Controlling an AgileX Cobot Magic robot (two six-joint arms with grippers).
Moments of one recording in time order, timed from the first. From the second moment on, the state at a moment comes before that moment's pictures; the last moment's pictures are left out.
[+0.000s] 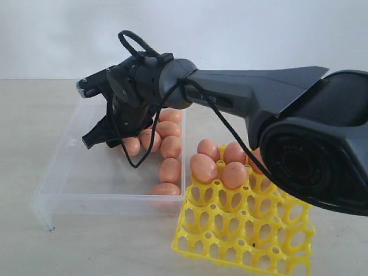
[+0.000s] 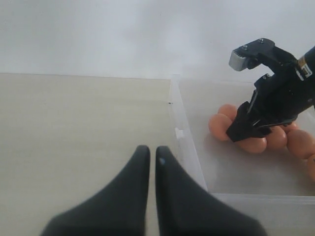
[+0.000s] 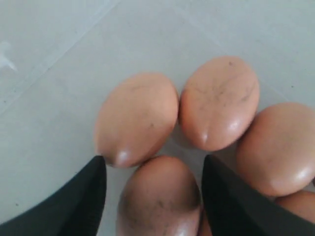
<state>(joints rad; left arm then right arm) -0.07 0.00 0.00 0.04 0.26 -0.08 0.66 2.44 -2.07 -0.15 0.72 0.17</state>
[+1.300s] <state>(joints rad) -0.07 0.00 0.00 0.04 0.26 -0.08 0.66 2.34 -2.07 -0.17 0.90 0.19</state>
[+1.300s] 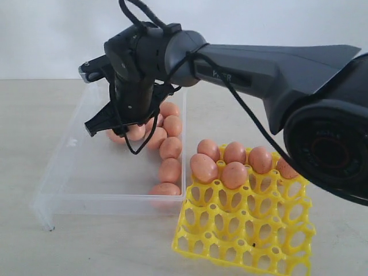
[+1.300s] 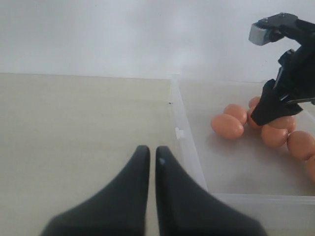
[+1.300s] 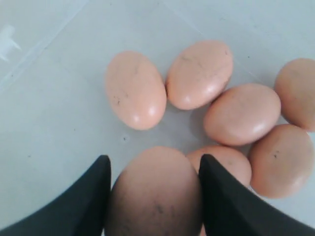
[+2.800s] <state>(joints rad) -0.07 0.00 0.00 0.04 0.26 -0.08 0.66 1.32 -1.19 0.53 0.13 -0.54</state>
